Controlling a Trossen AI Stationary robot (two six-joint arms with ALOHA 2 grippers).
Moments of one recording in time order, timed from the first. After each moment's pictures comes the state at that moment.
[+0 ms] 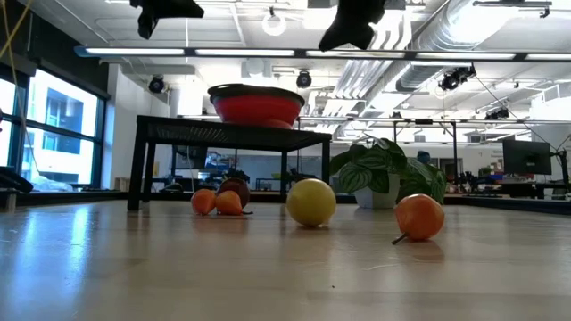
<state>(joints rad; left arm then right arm) 0.20 0.75 0.89 -0.33 -0.18 -0.30 -0.06 1.48 1.37 -0.66 0.02 0.05</state>
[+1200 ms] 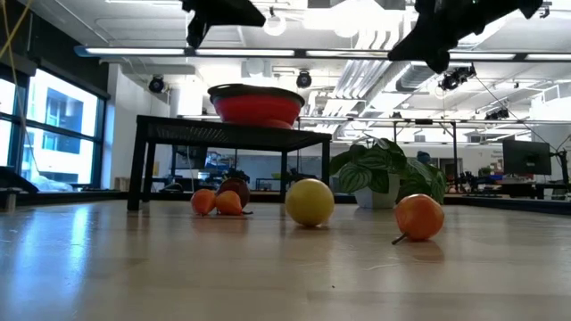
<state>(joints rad) -0.11 1.20 0.96 -0.05 -0.40 -0.40 -0.39 0.82 0.75 -0.31 -0.09 0.13</state>
